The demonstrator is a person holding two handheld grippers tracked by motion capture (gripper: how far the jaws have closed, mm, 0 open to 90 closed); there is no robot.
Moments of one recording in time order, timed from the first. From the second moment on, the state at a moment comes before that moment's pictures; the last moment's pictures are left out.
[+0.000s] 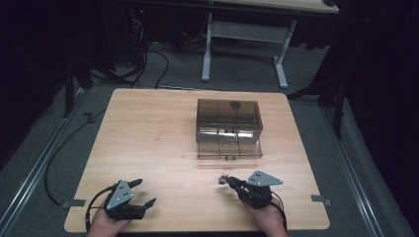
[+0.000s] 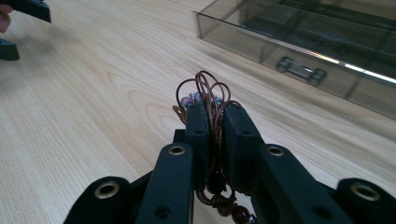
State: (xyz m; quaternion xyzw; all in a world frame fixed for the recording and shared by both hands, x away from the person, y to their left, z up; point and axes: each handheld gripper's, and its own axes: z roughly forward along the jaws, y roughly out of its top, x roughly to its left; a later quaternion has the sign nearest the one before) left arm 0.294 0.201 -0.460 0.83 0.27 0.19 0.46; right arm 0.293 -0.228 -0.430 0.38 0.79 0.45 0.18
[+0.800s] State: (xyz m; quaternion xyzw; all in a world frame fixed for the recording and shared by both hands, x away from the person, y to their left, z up) left arm 0.295 0.200 -0.460 0.83 0.27 0.18 0.46; right arm 0.266 -0.306 -0.438 0.45 0.76 0.43 0.20
